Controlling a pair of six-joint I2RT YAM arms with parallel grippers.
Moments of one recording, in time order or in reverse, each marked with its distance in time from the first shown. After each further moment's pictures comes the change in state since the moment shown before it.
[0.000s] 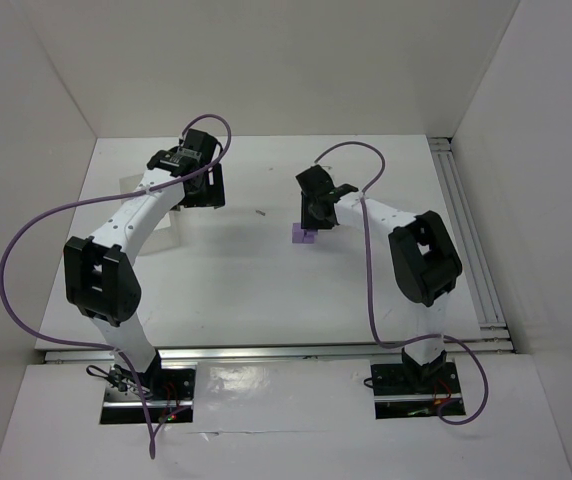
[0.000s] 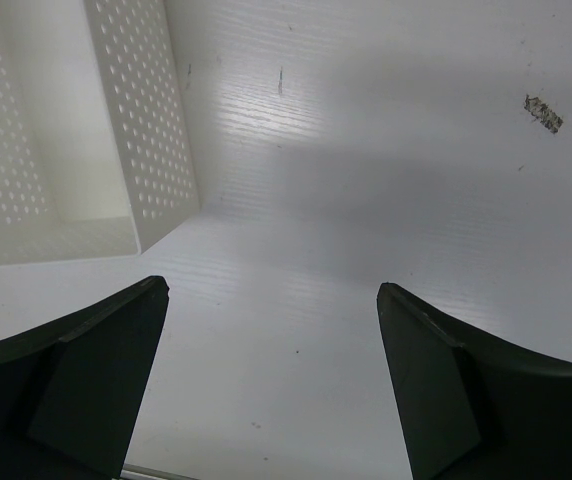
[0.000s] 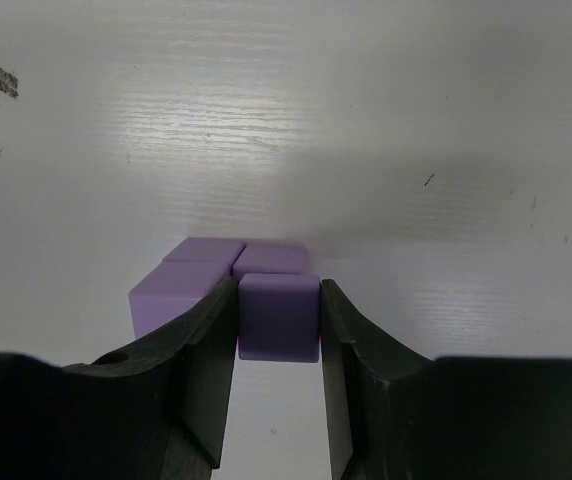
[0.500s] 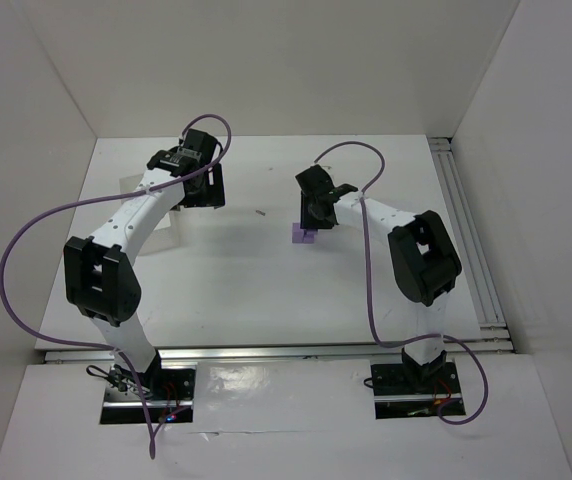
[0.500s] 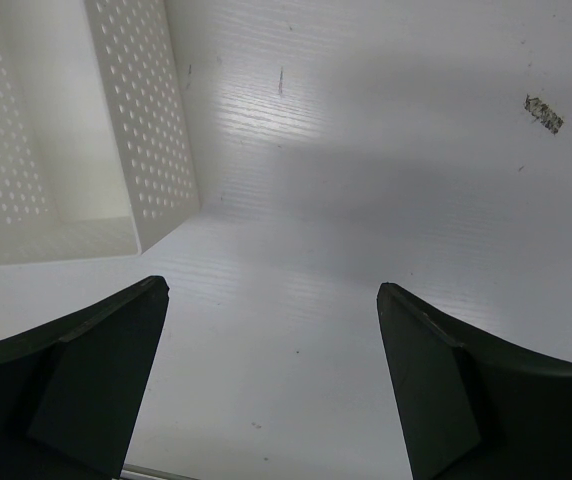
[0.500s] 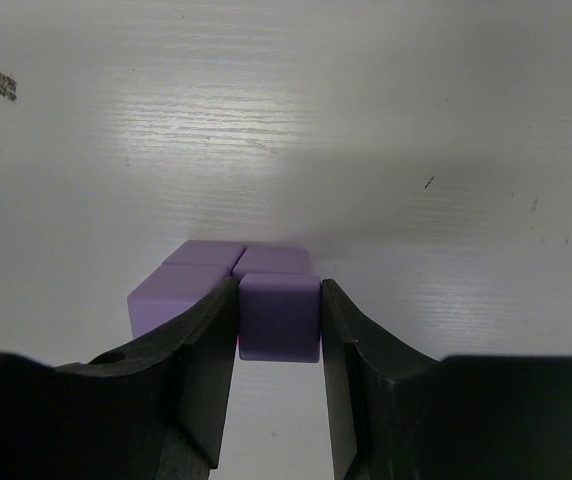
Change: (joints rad) left arm 0.000 0.000 0.000 0.000 -0.001 0.000; right arm 0.000 0.007 0.006 0.000 0.001 0.001
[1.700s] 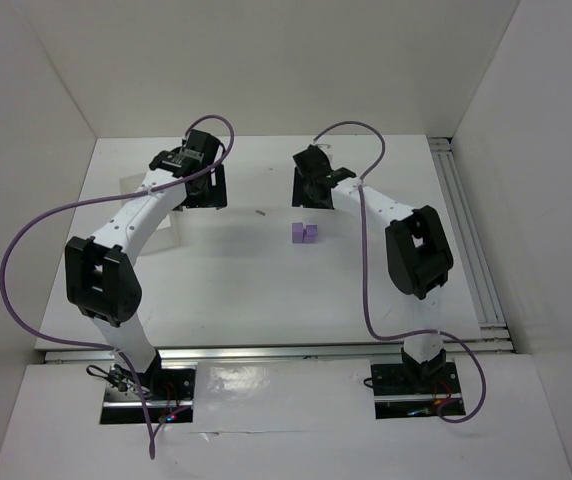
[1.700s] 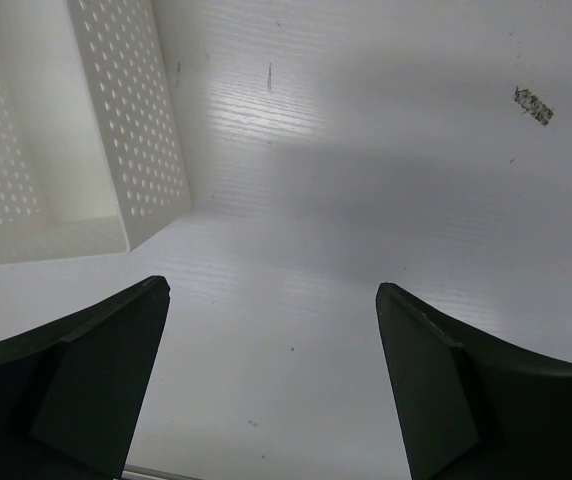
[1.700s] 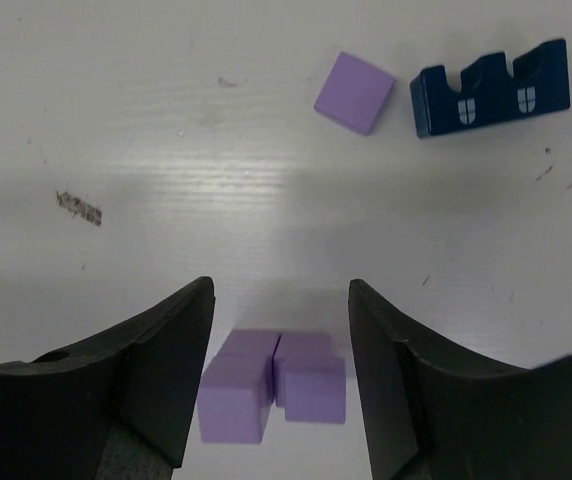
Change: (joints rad) left arm -0.010 0.000 0.000 0.000 0.005 0.000; right arm -0.020 0.058 0.180 -0.013 0.050 0.002
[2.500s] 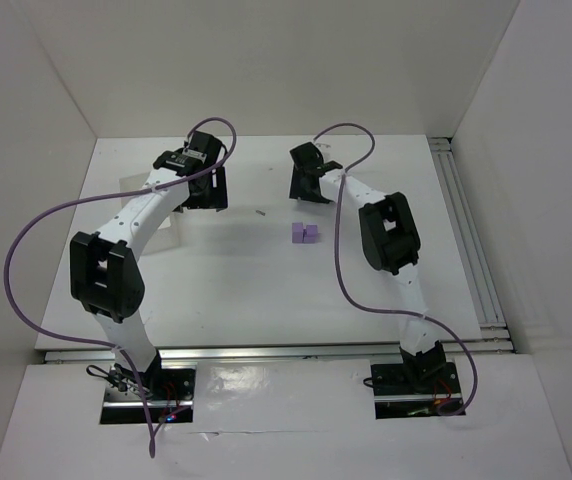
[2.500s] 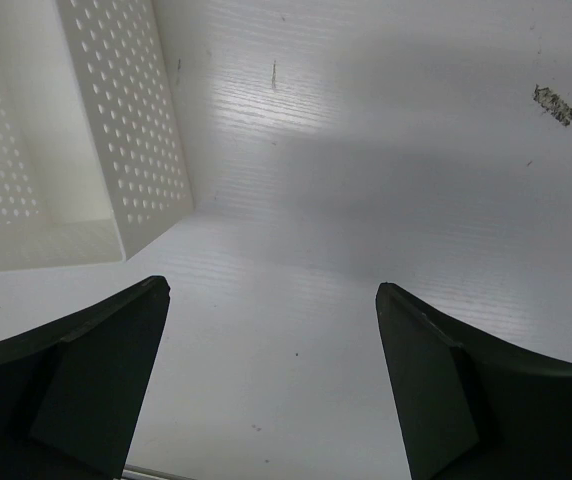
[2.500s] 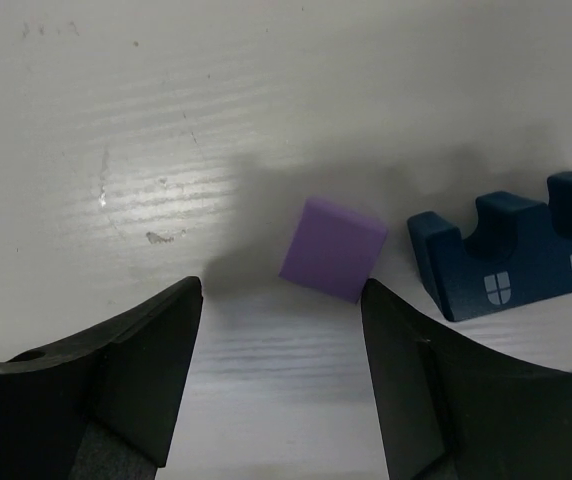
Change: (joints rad) left arm 0.000 0.032 0.003 0.002 -0.009 0.005; right arm -0.064 0.361 0.325 -0.032 0.030 0.037
